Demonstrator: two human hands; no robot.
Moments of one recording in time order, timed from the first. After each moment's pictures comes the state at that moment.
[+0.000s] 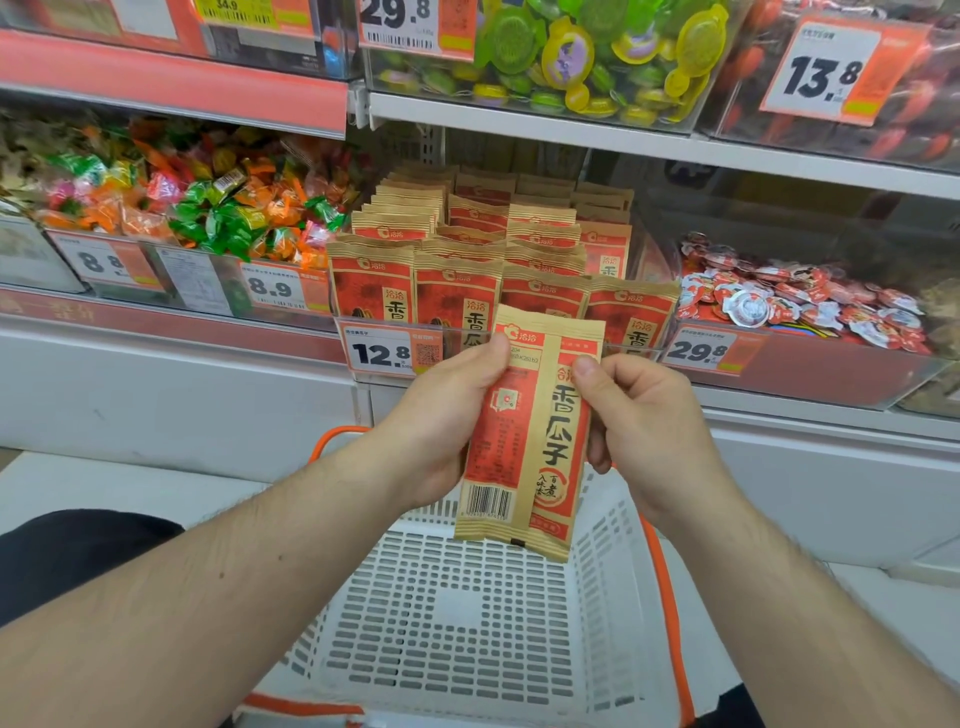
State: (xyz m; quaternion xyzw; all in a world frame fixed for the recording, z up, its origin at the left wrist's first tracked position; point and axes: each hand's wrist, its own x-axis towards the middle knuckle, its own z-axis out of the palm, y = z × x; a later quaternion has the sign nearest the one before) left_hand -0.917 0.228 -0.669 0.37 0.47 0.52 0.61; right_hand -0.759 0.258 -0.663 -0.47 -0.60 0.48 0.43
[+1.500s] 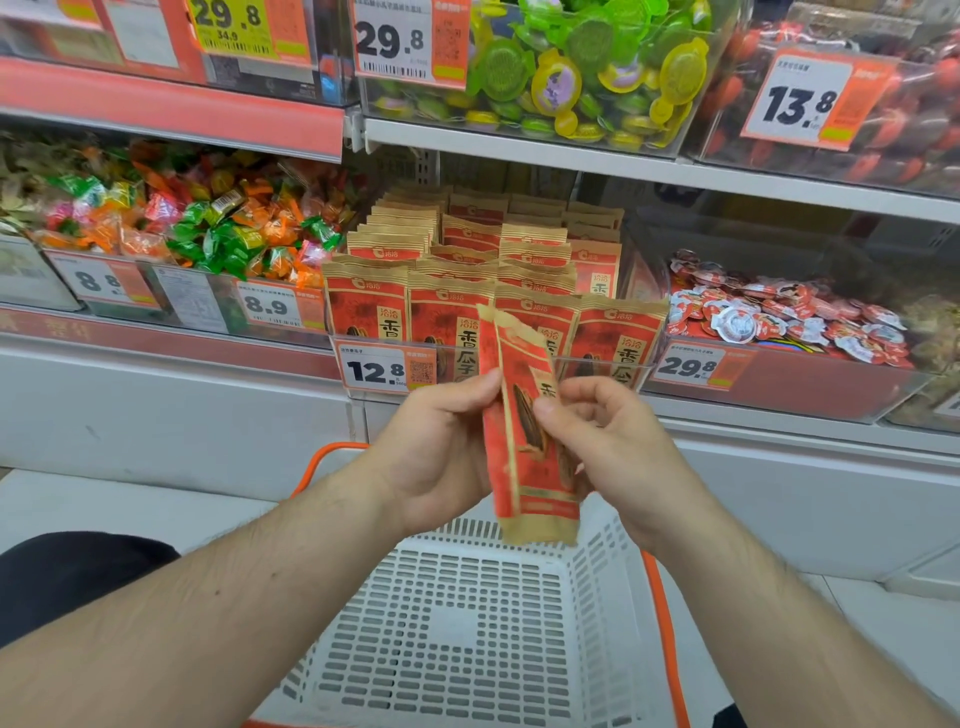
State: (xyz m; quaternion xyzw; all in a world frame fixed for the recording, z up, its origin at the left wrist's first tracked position) left_hand -0.919 0.225 -0.671 0.30 0.31 0.53 0.73; right_hand -0.762 0.259 -0.665 -0.50 -0.60 0.51 0.36
